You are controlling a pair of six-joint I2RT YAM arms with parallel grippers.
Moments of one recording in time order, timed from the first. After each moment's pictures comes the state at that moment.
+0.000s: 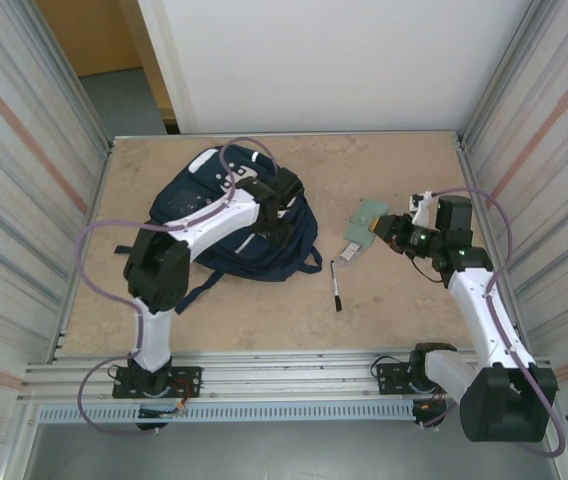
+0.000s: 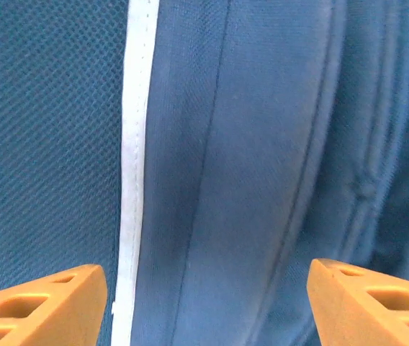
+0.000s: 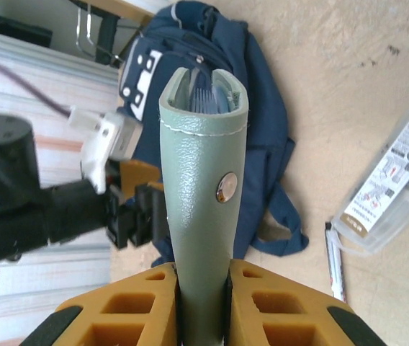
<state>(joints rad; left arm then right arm) -0.71 2.01 1.68 -0.99 -0.23 -0.16 -0.01 1.01 0.75 -0.42 -0.74 0.67</state>
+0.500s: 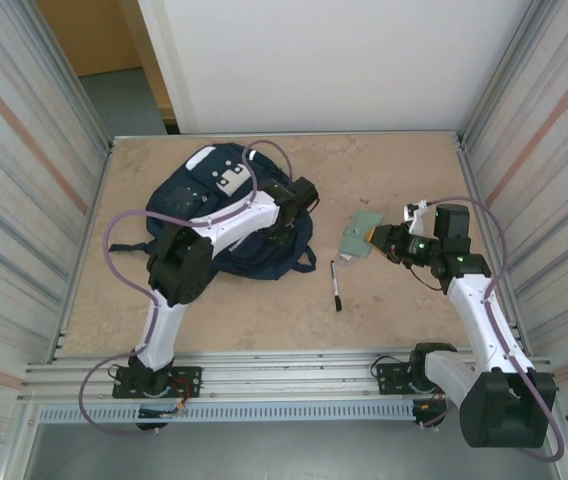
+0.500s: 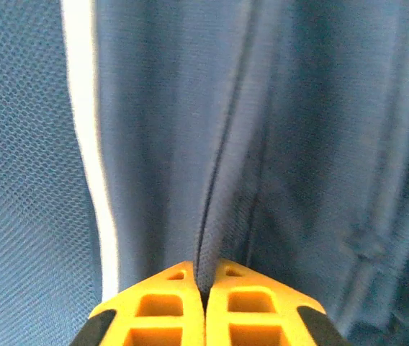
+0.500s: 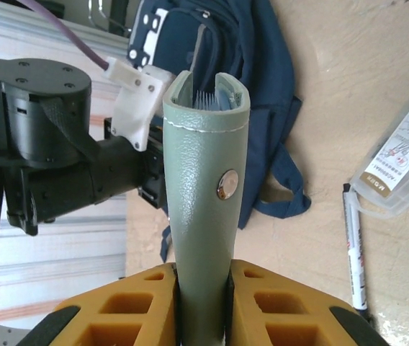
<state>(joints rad) -0.76 2.13 1.78 -1.10 -0.43 -0.16 0.00 0.98 0.70 -0.43 -0.83 0.68</state>
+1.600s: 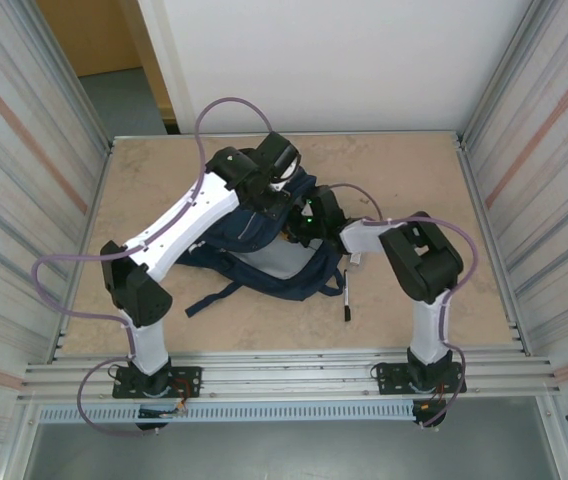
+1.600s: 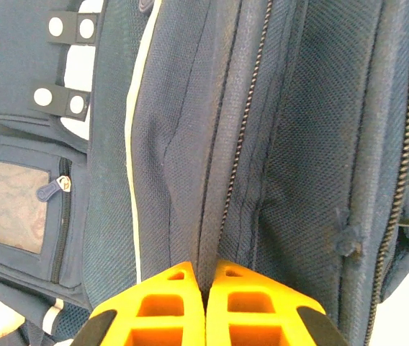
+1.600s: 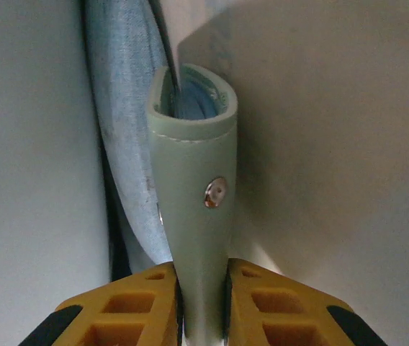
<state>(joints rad) -0.74 1.85 1.98 -1.26 -0.18 -0.14 0.59 2.00 1.09 0.35 -0.47 1.25</state>
